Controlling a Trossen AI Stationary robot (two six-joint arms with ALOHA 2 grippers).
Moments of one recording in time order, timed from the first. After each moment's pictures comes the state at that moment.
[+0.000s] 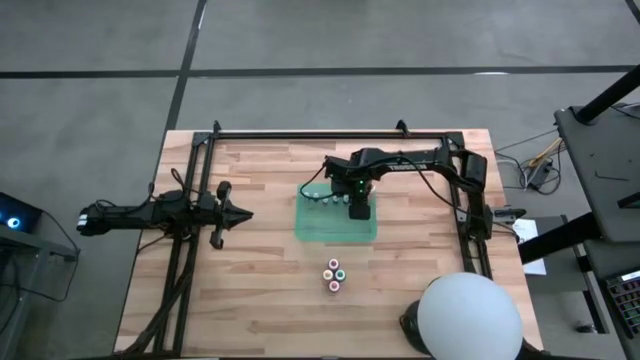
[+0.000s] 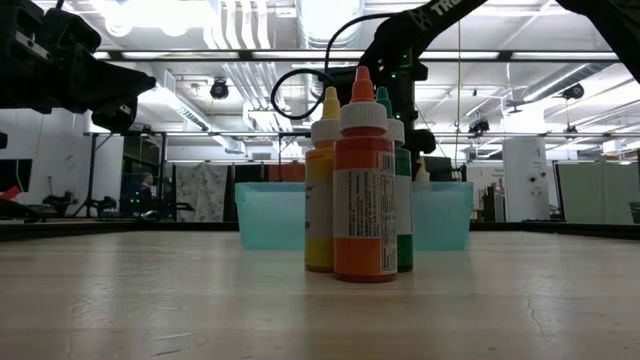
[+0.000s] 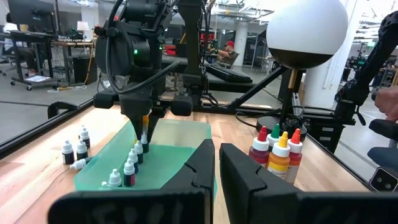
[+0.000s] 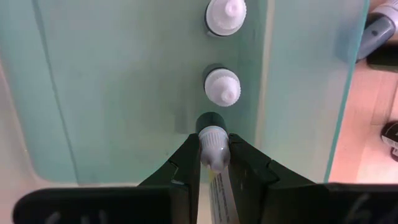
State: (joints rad) left arm -0.01 0.02 0.01 0.02 0.02 -0.10; right arm -0.27 2.01 1.49 -0.98 -0.02 -0.22
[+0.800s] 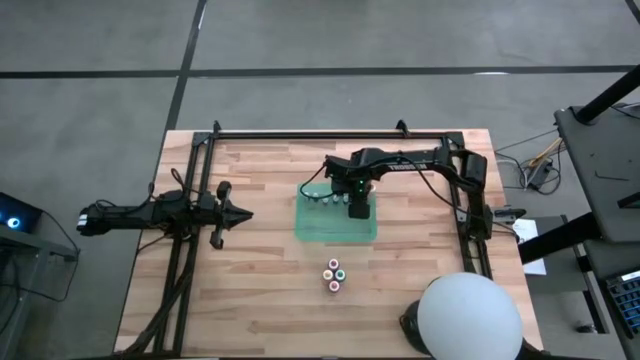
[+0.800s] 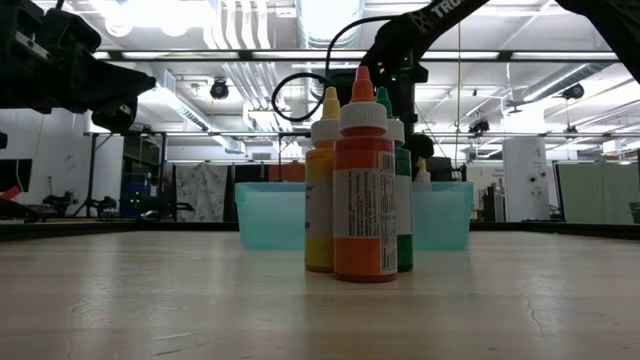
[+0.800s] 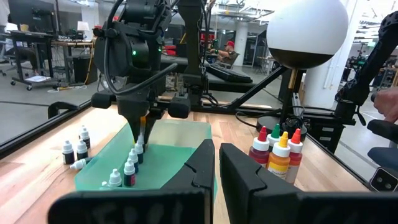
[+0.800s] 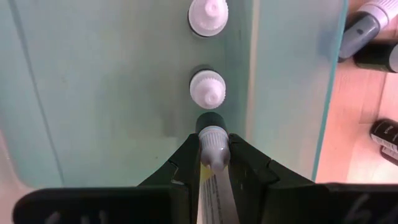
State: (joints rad) left arm -0.01 0.02 0.01 0.02 0.02 -0.10; right arm -0.28 2.01 1.47 -0.96 0.00 -0.21
